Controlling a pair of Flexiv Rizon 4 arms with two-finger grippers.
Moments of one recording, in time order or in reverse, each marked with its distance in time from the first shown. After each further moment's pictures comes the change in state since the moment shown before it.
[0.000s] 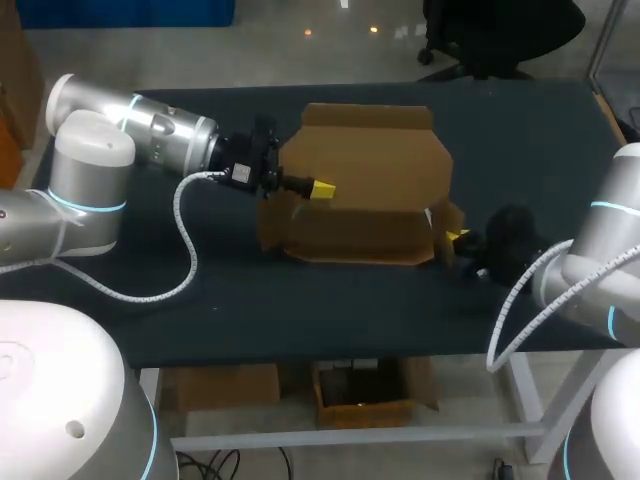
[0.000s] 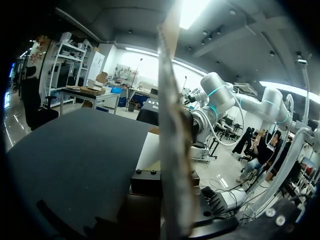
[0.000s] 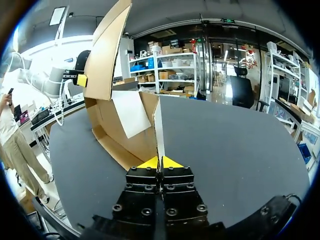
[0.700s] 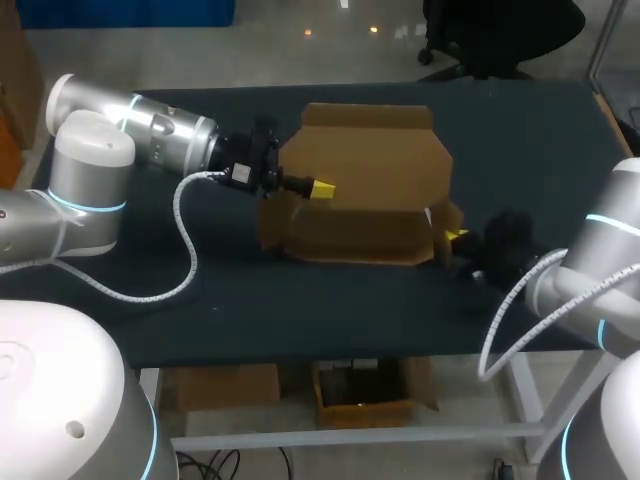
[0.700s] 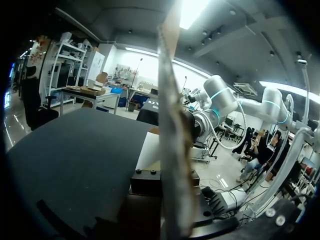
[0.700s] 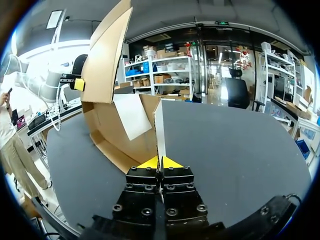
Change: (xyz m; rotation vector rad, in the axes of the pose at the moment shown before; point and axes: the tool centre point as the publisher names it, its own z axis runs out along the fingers) left arm 0.000 0.000 0.000 0.000 -0.001 0.000; right arm 0.003 0.003 0.002 -0.041 -0.034 0.027
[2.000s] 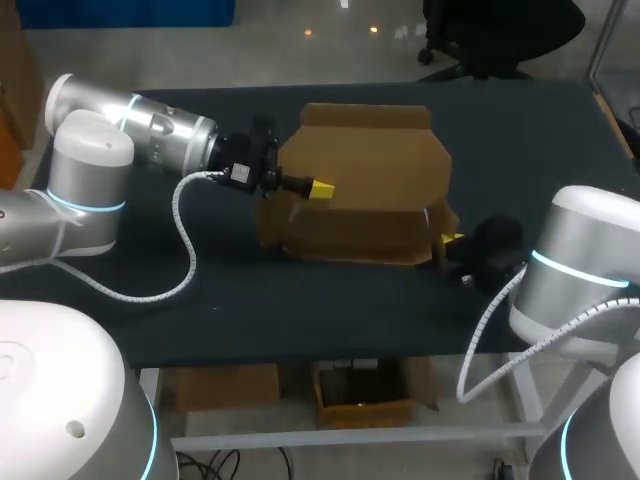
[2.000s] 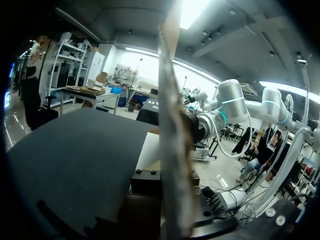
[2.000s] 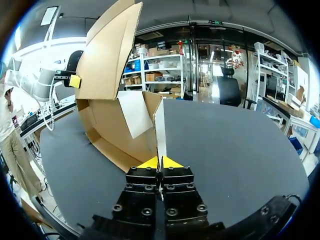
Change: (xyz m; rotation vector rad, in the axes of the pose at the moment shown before) left arm 0.000 0.000 -0.001 0.000 0.001 0.000; right arm 0.009 -0.005 -0.002 0.022 -0.092 0.006
